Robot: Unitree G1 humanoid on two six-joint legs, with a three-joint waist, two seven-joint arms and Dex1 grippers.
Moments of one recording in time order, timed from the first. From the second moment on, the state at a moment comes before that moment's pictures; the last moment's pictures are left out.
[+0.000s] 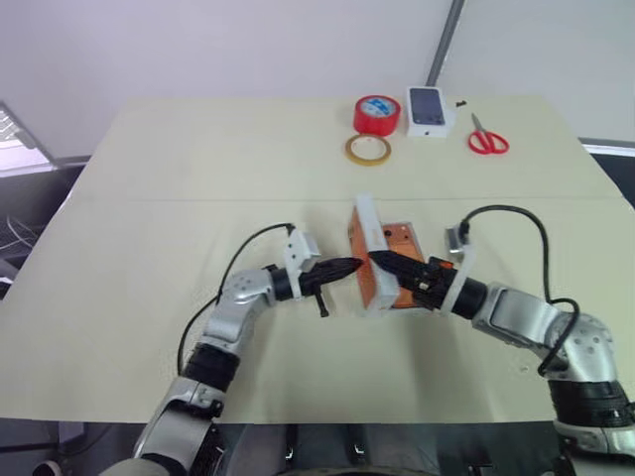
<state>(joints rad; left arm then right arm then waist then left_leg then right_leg) -0.48 0.08 -0.22 0.38 -0.26 -0.03 -0.98 -0.17 -0.69 -0.21 -0.15 1.85 0.99 -0.07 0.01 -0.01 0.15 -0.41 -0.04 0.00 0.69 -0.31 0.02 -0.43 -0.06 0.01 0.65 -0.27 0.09</state>
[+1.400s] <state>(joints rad) -0.57 0.04 -0.21 0.53 -0.21 0.06 -0.95 -0.15 -0.71 -0.05 -0.14 0.33 0.37 0.52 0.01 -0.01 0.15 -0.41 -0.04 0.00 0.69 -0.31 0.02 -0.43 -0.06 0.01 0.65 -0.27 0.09</state>
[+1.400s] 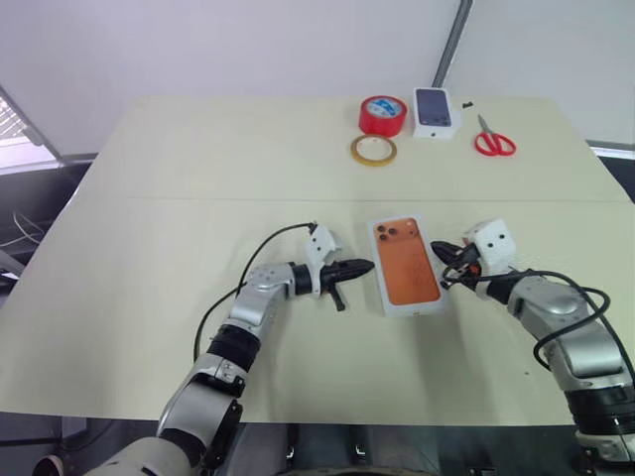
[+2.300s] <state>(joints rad) -0.56 0.11 -0.24 0.46 -0.19 0.15 -0.98 -0.18 -0.69 -0.06 -0.14 0.23 0.38 0.55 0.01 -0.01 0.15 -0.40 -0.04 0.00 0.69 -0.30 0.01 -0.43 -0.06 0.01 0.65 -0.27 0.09</state>
